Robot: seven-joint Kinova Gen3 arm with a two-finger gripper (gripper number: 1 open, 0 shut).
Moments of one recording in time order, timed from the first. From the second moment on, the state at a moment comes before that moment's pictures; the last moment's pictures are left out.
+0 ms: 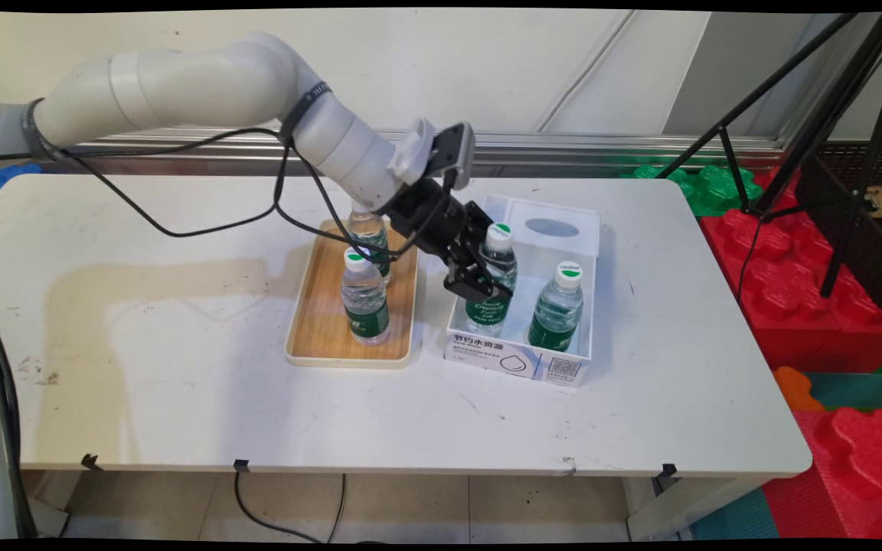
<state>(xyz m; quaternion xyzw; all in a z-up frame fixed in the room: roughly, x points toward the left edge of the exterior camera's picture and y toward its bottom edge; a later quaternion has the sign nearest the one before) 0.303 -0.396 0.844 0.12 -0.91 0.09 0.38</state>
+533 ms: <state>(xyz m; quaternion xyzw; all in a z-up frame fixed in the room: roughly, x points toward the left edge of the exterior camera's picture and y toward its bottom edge) 0.327 -0.376 0.890 0.11 -0.90 0.10 0.40</state>
